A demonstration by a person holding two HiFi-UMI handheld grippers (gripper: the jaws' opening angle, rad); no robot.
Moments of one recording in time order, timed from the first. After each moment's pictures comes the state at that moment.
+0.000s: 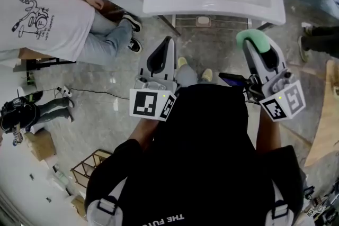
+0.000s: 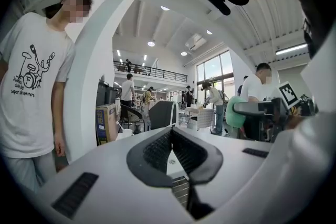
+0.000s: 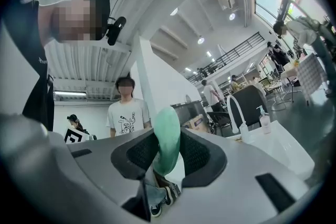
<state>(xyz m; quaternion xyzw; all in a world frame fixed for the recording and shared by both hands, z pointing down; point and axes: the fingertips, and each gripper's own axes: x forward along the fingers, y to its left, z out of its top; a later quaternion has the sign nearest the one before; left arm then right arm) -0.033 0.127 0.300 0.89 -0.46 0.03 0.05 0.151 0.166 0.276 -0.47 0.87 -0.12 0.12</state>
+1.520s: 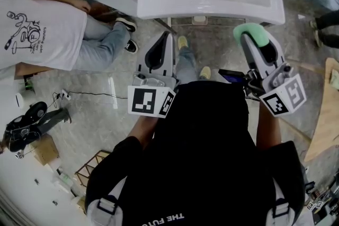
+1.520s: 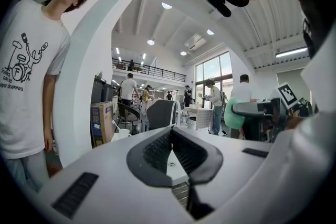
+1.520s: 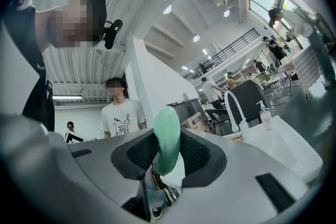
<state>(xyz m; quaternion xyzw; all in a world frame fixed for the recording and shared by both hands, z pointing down) -0.022 0.081 0.307 0.89 -0.45 0.03 0.06 0.154 0.122 0.282 -0.48 0.86 -0.15 0.13</state>
